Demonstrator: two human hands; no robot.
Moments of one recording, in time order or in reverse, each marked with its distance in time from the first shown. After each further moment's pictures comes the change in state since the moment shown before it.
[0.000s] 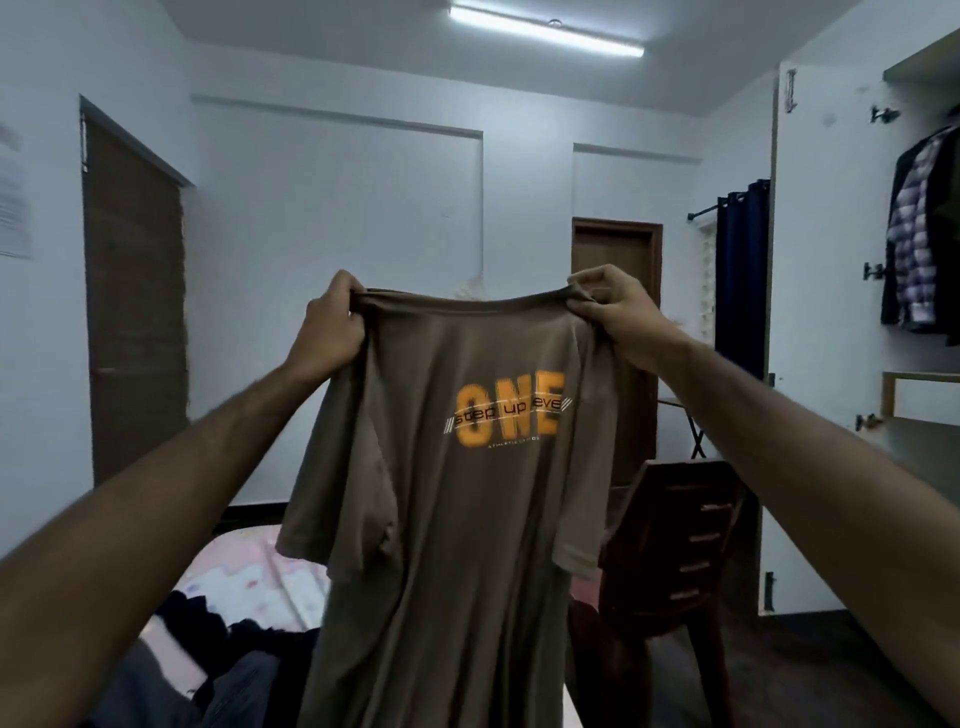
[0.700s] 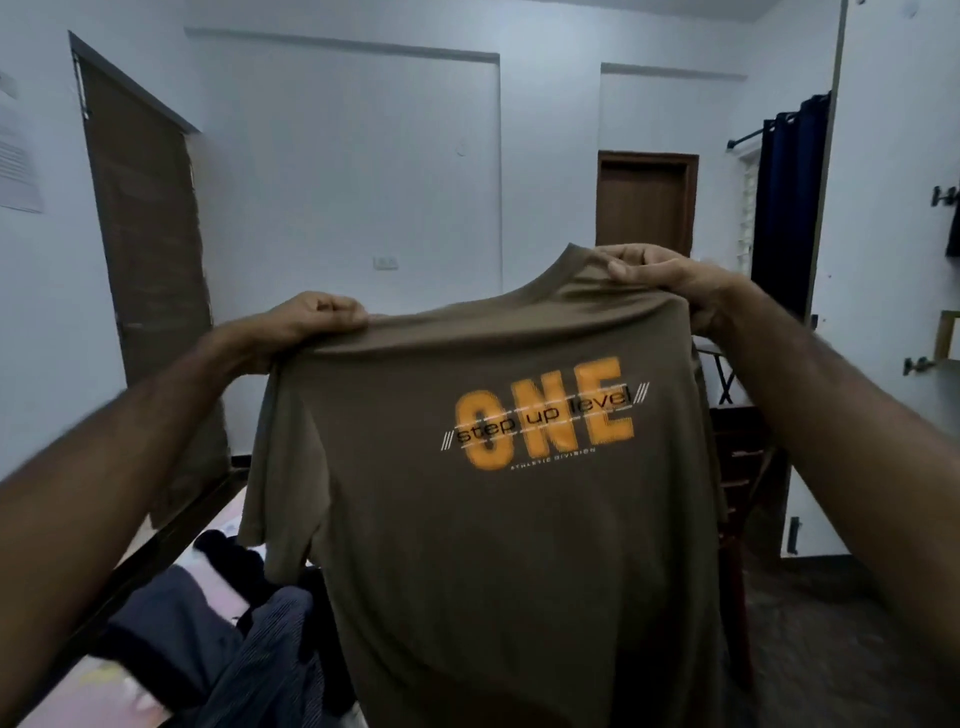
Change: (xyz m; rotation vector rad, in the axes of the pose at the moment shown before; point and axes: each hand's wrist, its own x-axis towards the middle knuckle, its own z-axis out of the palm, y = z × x) left_hand -0.032 -0.047 -0.037 -0.350 -0.701 -0.219; right_hand -0.021 0.018 -0.014 0.389 -0.741 0.214
